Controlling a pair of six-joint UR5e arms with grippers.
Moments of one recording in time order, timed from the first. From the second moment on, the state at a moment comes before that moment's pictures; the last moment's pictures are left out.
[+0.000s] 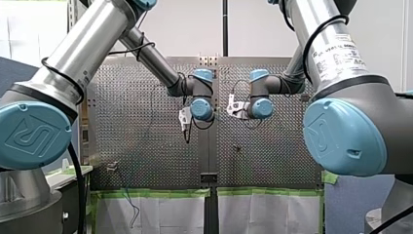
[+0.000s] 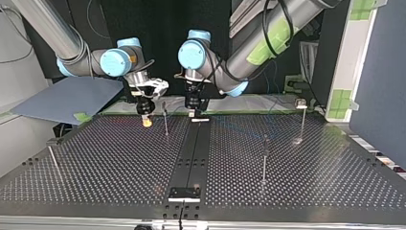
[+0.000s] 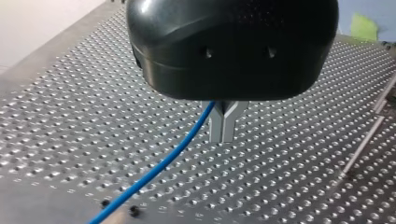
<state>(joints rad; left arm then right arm) -0.66 -2.11 -1.60 -2.65 -2.07 -1.76 2.04 -1.08 1.69 -0.56 1.51 1.71</state>
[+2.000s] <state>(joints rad) -0.74 -2.40 -1.59 -2.47 -2.02 -1.76 1.86 -0.93 1.97 -0.88 1.37 1.71</state>
